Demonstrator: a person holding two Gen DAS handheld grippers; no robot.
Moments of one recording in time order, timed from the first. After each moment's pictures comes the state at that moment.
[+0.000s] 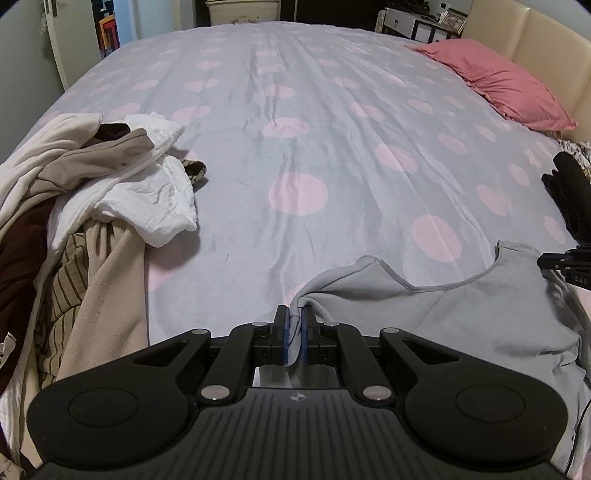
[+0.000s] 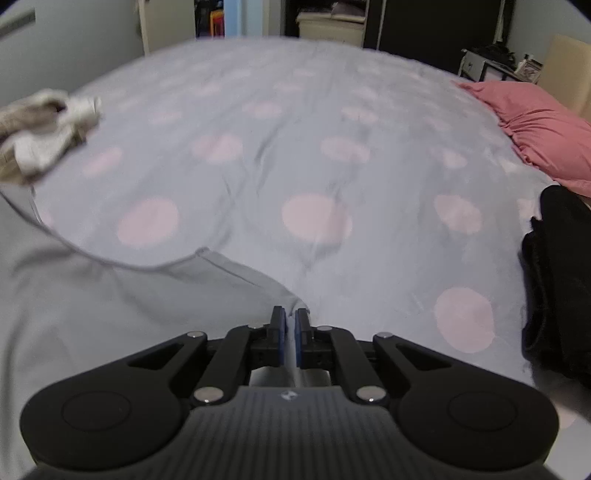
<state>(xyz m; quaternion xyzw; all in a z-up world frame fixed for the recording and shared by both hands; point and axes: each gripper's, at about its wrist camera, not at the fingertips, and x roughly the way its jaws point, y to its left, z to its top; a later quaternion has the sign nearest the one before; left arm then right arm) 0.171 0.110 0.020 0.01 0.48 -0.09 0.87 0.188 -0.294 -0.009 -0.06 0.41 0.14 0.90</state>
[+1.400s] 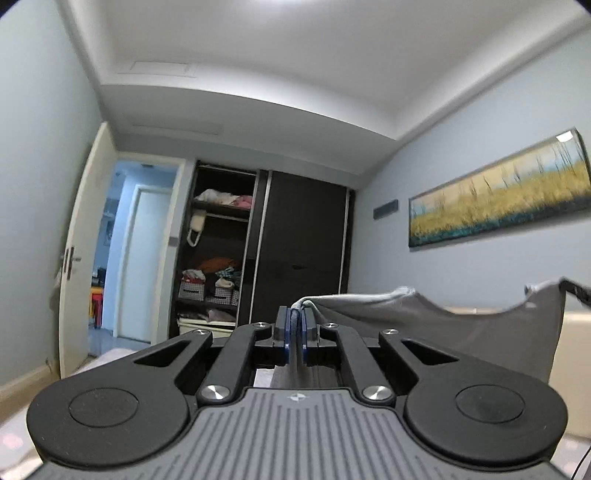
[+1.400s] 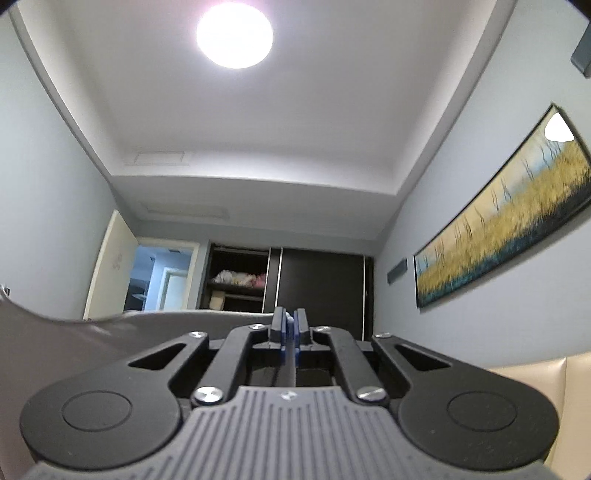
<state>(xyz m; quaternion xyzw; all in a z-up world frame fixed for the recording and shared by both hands) -0.103 0.154 0.334 -0.07 -0.05 -0.15 0.98 -0.187 -0.277 0.354 -0.04 -0.22 -0.02 0.98</state>
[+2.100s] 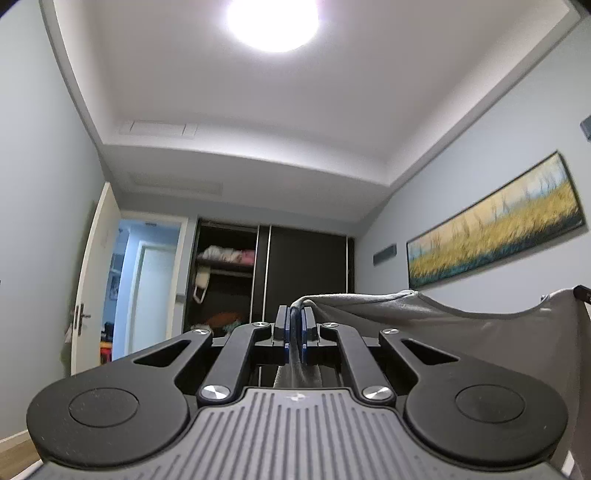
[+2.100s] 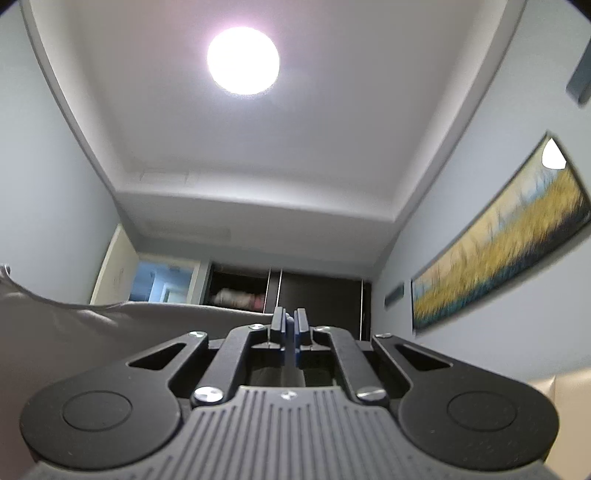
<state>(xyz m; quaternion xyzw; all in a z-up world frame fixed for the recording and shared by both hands) -0.171 0.156 0.354 -0.04 -0.13 -0.14 0.98 -0.223 -0.266 0.329 -0.06 -0.22 -0.02 0.97</state>
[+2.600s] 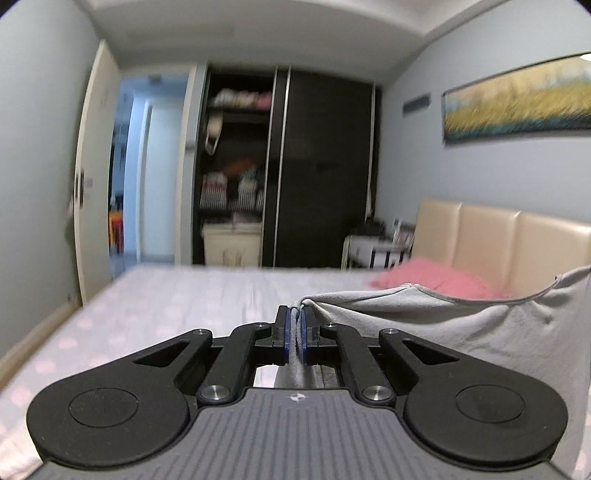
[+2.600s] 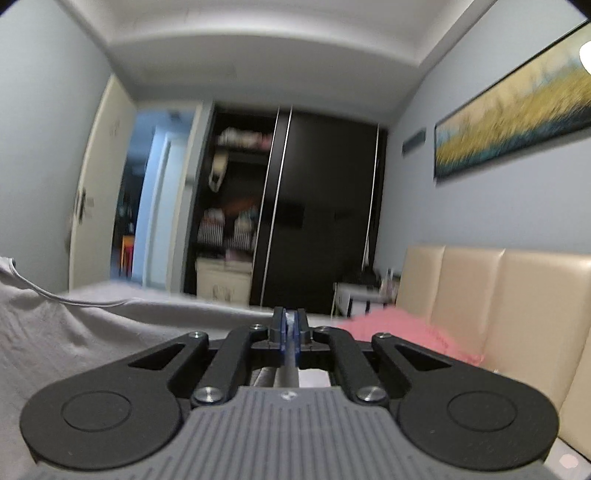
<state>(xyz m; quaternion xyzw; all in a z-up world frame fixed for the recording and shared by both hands) 0.058 0.124 0.230 -0.02 0.13 -0.12 0.98 0.020 -0.283 0.202 -0.07 0.03 -0.02 1.00</state>
